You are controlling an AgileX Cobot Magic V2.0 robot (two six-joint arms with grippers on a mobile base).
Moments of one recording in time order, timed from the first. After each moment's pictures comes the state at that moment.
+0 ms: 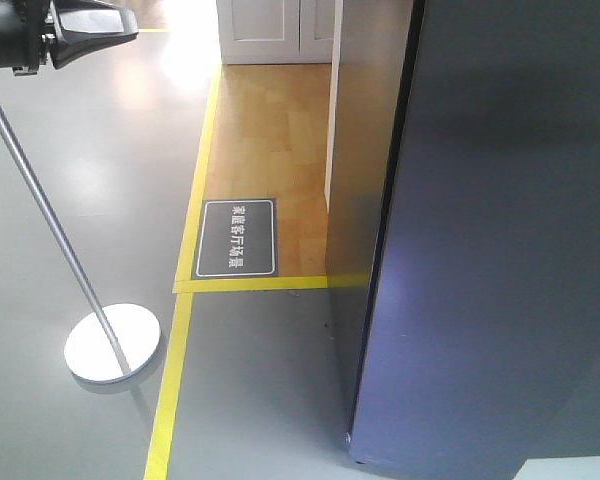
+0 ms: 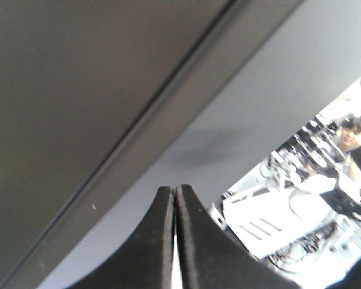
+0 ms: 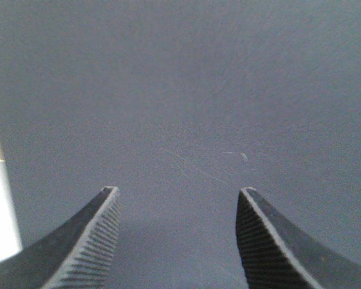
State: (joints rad) left arm 0.08 1.67 -1.59 -1.42 1.05 0.74; right arm -0.02 1.14 -0.96 0.60 -0.15 -0.55
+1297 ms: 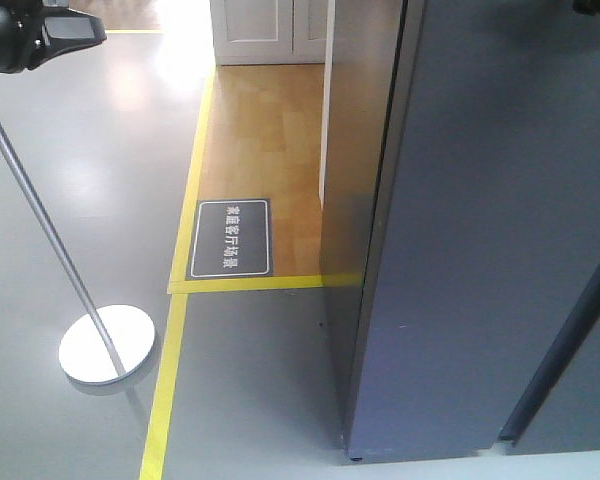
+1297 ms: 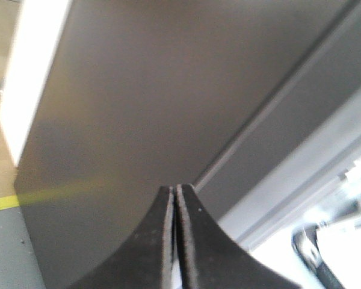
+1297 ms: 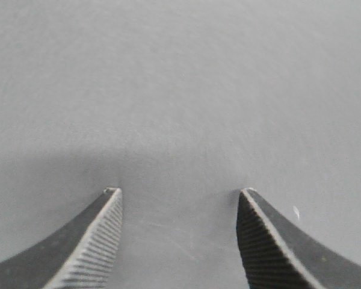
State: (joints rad) left arm 0.09 1.67 -1.59 -1.25 0.82 0.71; right arm -0.09 1.75 -1.64 0.62 0.14 -0.57
